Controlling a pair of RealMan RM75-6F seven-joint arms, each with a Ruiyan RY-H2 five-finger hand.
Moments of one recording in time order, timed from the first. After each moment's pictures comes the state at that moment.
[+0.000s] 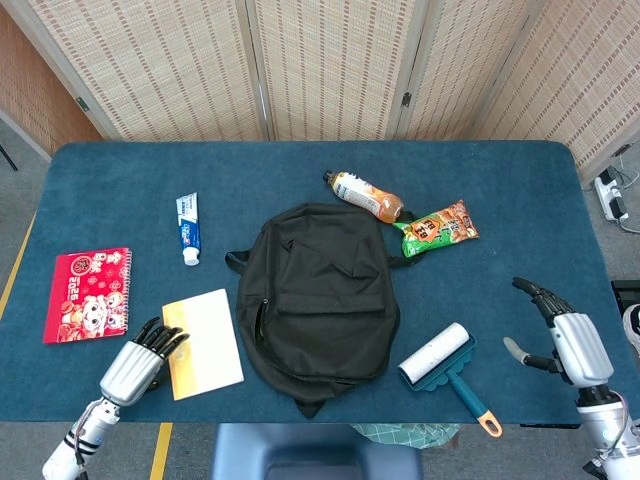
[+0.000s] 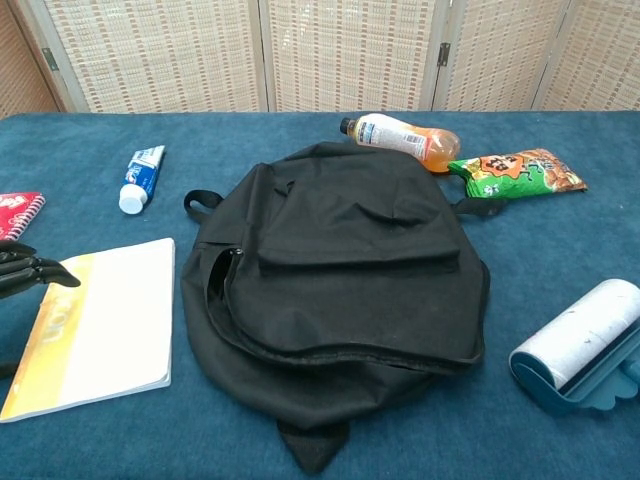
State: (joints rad) left arm -0.27 -1.69 0.12 -0.74 1.79 1.53 -0.10; right arm 0.14 -1.09 0.04 -1.65 -1.58 1.45 0.36
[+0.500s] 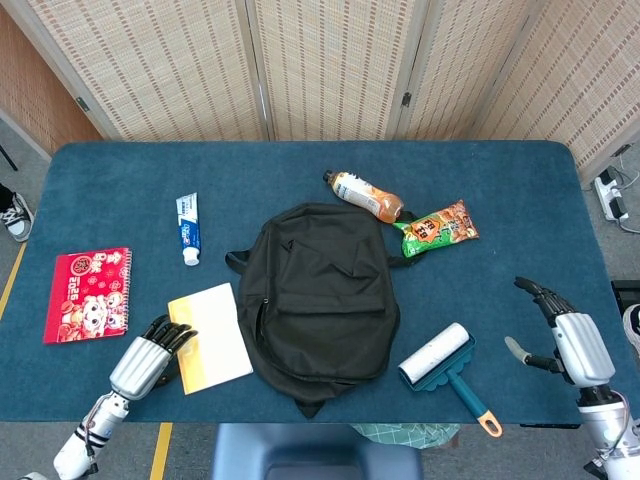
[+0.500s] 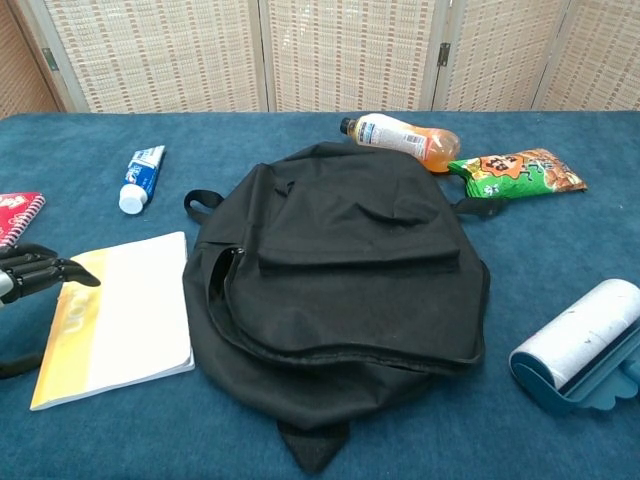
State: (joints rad) left arm -0.30 -1.73 0.12 -0.73 1.77 1.50 -0.16; right arm 0.14 -1.09 0.04 -1.65 -1.57 1.45 0.36
